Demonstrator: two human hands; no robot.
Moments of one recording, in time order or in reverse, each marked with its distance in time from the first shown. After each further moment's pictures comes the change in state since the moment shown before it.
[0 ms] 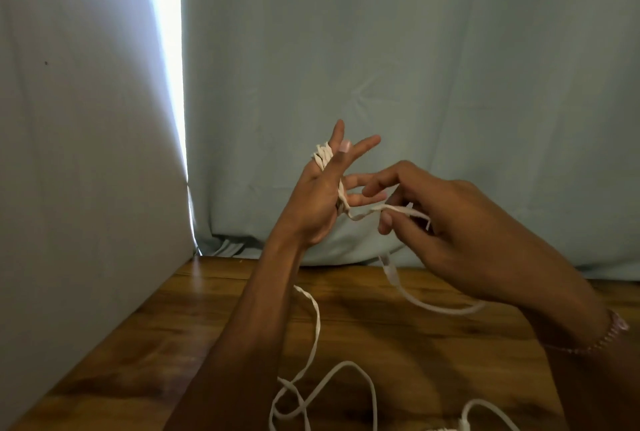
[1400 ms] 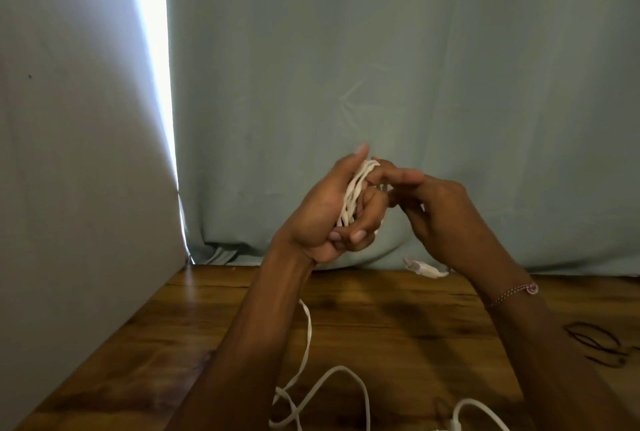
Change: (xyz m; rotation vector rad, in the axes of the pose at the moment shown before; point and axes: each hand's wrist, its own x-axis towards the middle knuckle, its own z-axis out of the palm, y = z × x) left_hand -0.007 0.010 0.023 -0.253 -0.460 -0.230; right_hand 0.013 0.083 0.027 -0.103 0.326 -0.030
